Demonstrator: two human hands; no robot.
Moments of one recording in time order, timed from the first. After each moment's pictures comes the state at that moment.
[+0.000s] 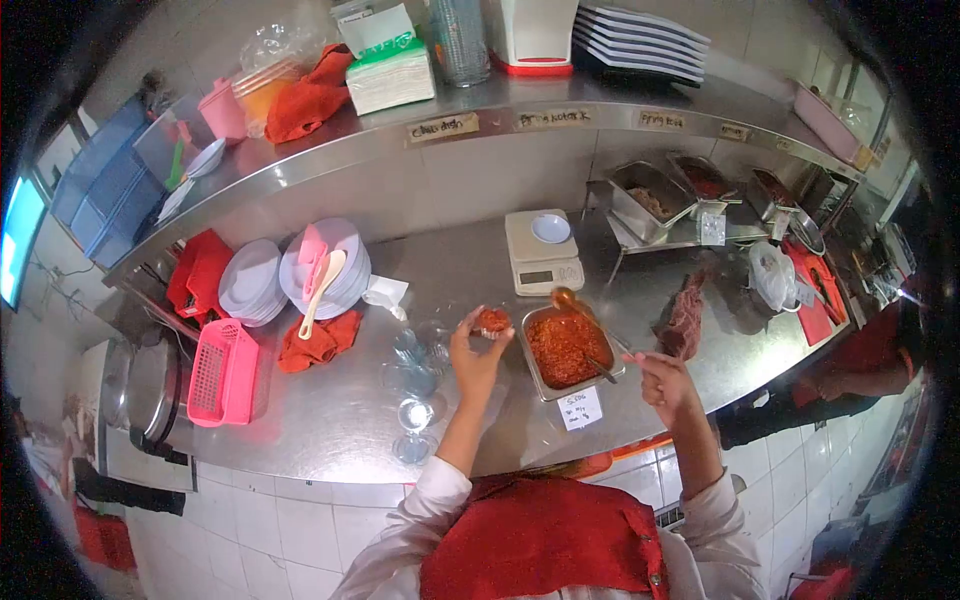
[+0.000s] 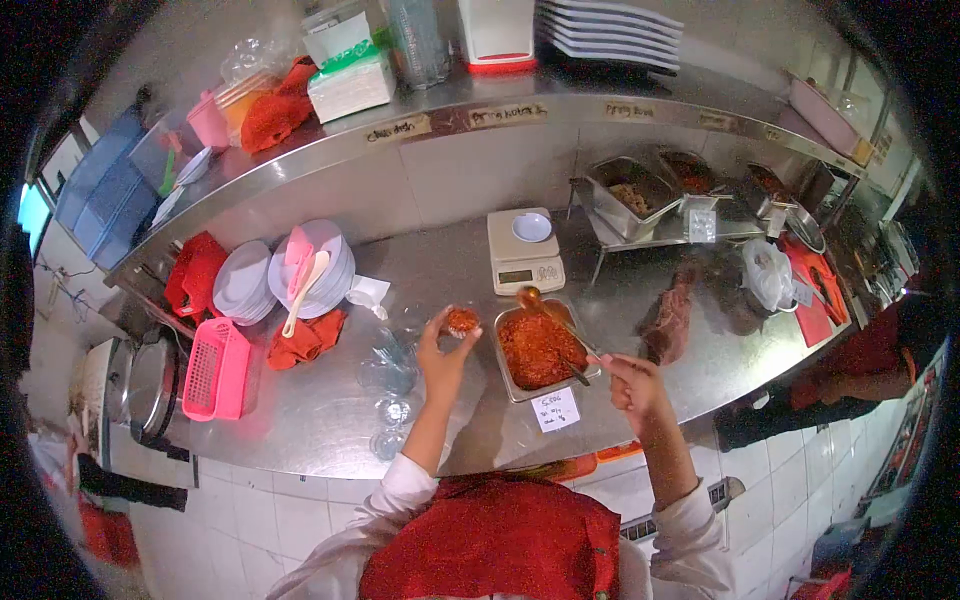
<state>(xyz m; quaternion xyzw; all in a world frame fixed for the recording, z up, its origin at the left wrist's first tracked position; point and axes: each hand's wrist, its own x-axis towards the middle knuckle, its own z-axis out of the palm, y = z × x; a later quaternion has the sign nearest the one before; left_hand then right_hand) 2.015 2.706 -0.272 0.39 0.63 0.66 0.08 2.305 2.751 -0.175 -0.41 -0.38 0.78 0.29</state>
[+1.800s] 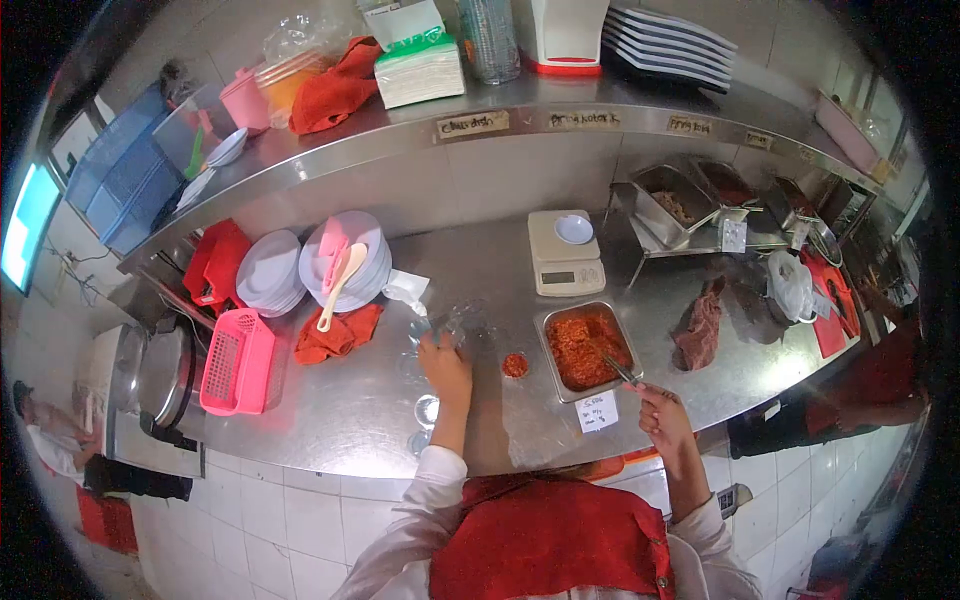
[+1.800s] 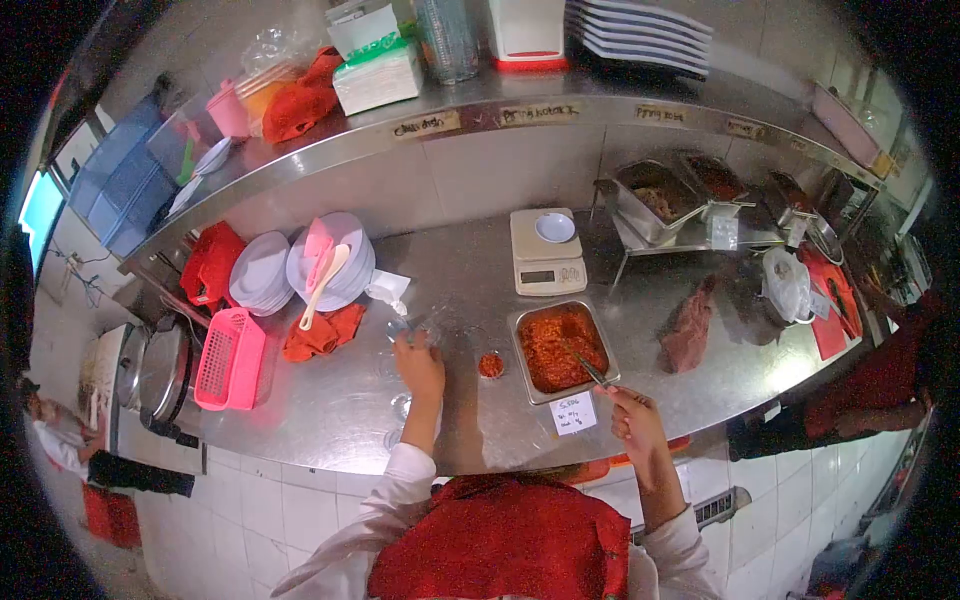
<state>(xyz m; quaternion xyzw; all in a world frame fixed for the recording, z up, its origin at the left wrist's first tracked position) 1.946 2.672 -0.320 0.40 0.86 0.27 -0.15 2.304 2.727 -0.229 -0.45 -0.32 0.78 0.30</state>
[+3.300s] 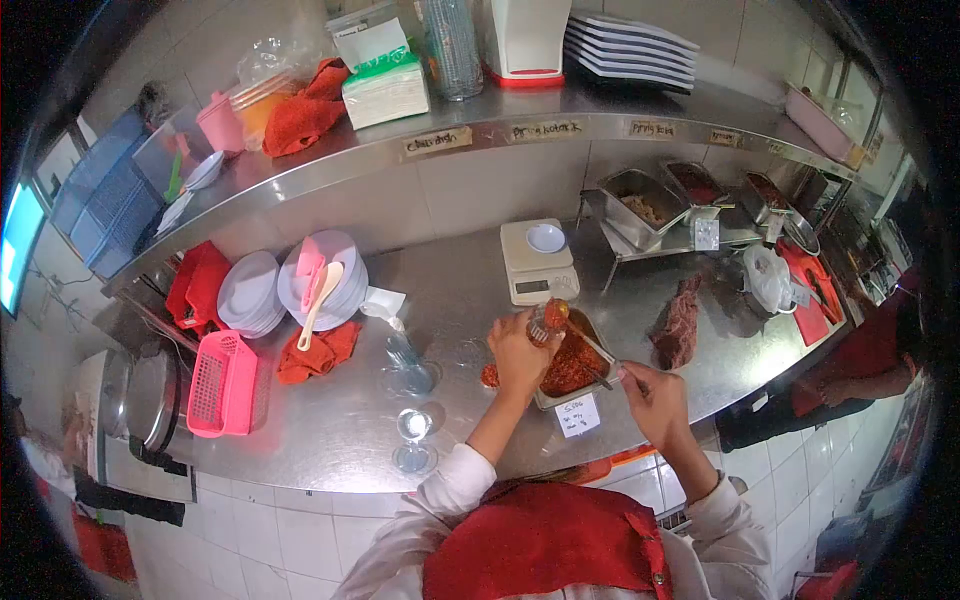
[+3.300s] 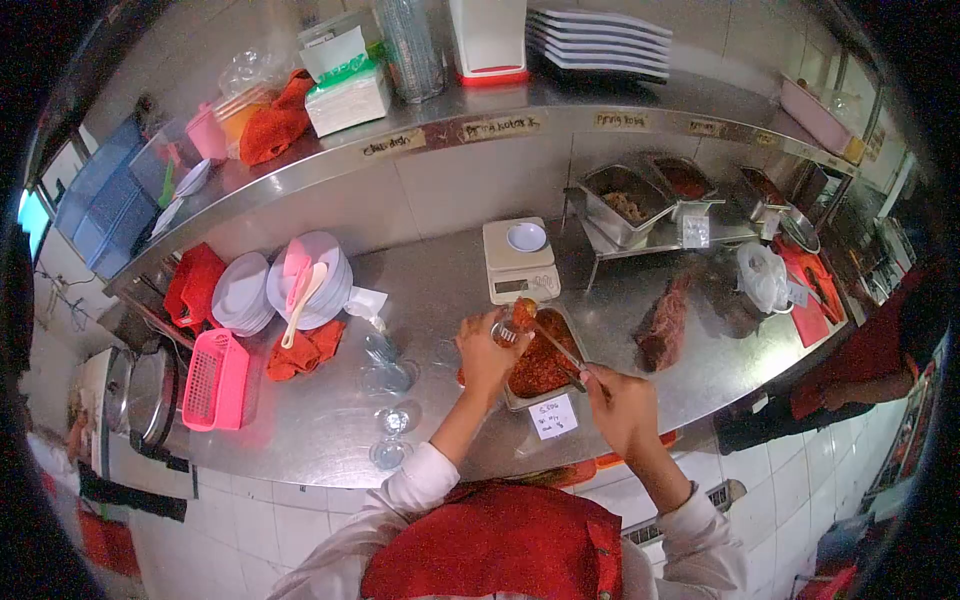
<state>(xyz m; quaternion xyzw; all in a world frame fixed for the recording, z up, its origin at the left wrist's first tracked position) 2.069 2.739 -0.235 0.51 0.72 0.47 0.00 2.286 2.722 -0.164 -0.46 -0.78 0.25 0.35</state>
